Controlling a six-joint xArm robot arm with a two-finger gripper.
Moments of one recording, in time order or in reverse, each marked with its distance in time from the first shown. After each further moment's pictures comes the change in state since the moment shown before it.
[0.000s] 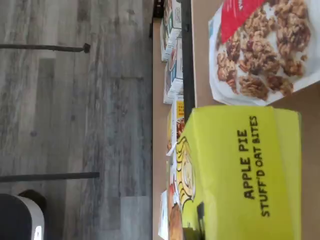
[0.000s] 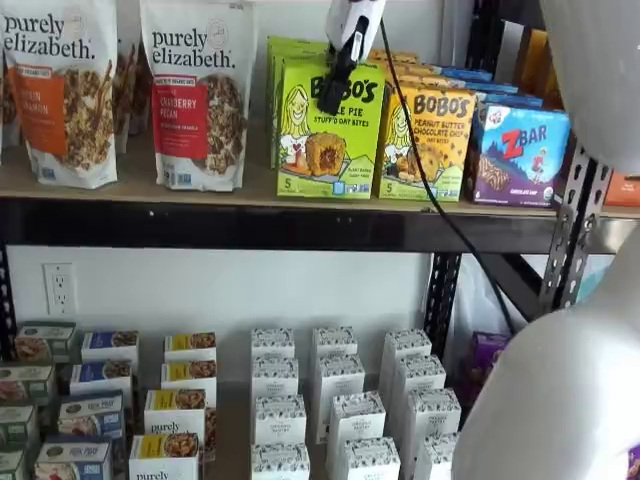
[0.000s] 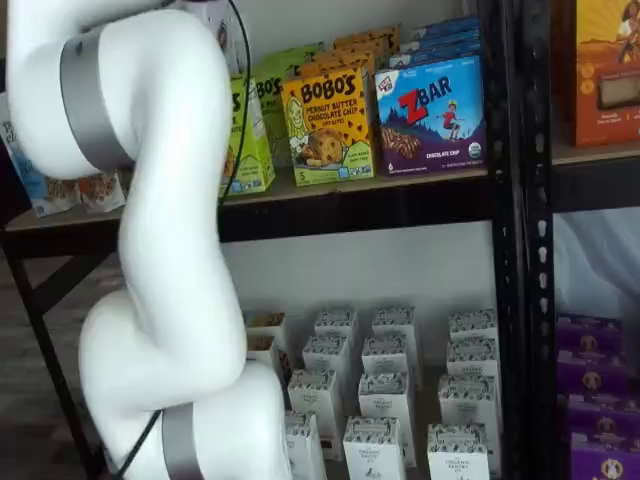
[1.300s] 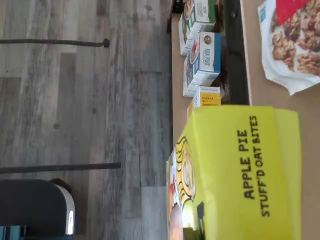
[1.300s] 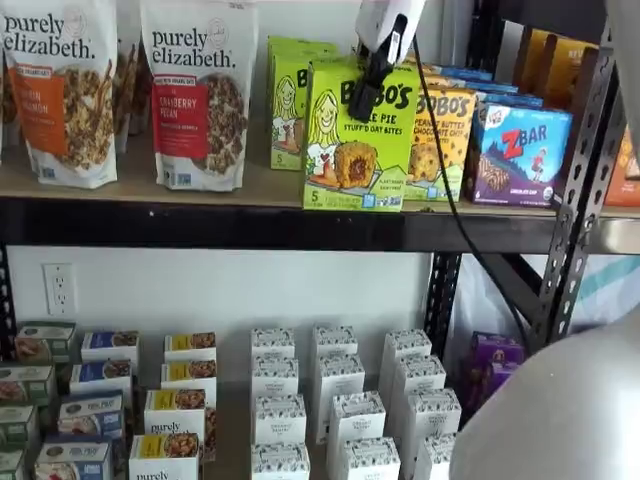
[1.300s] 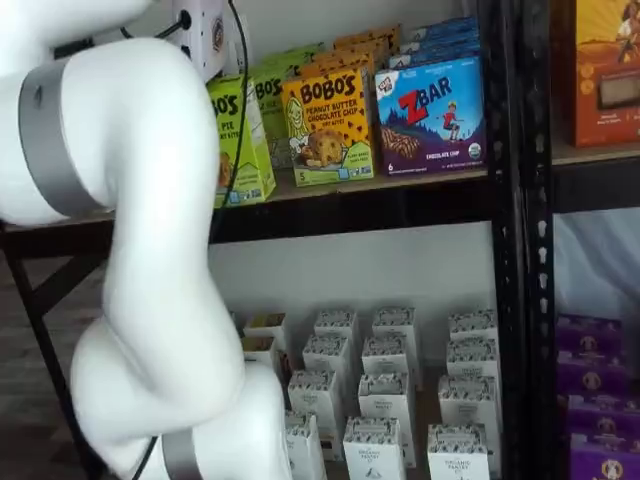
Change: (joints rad) arm -0.035 -0.209 0.153 0.005 0.065 -0.019
